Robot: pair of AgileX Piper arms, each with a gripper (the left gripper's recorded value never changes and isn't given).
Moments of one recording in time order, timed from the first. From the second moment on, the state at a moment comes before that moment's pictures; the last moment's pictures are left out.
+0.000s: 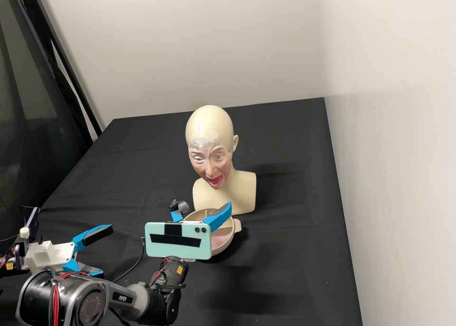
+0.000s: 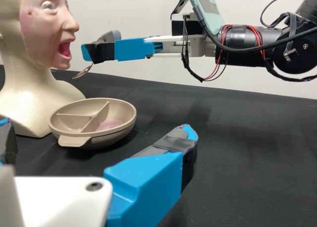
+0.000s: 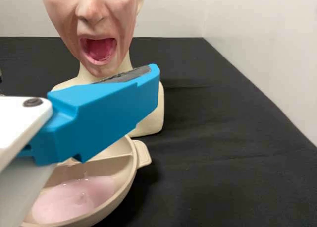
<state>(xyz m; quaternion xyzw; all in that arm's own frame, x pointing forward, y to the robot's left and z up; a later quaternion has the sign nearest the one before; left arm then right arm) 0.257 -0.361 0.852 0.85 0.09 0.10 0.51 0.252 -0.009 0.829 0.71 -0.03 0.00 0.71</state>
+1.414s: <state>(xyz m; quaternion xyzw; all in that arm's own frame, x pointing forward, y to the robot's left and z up) 0.257 -0.367 0.848 0.85 0.08 0.09 0.51 0.248 -0.011 0.825 0.71 -0.02 0.00 0.70</state>
